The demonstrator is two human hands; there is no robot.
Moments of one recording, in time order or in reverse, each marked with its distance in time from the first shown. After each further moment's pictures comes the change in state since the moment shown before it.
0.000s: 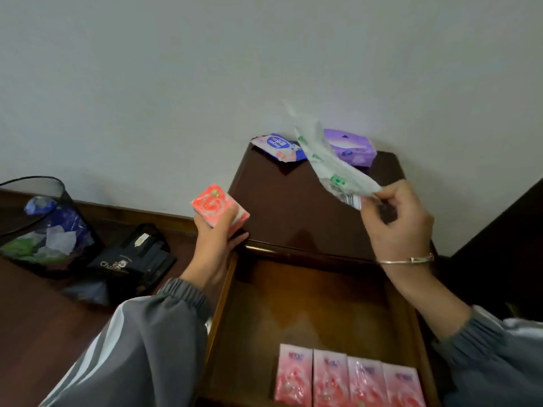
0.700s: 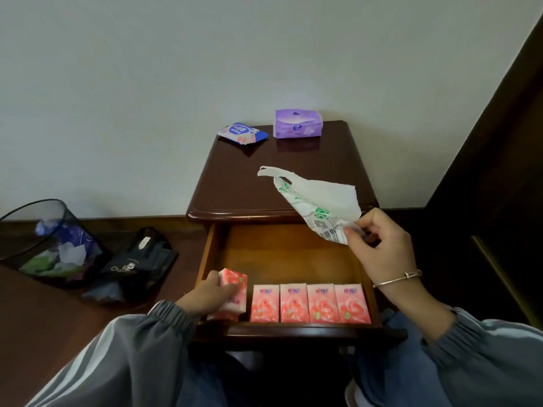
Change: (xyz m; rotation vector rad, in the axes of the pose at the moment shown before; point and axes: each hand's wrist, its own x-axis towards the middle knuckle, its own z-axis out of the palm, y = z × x) left_hand -0.135 -0.035 -0.026 1.213 -0.294 -0.541; right_hand -0.106 0.005 -0.120 0.077 -0.178 0.220
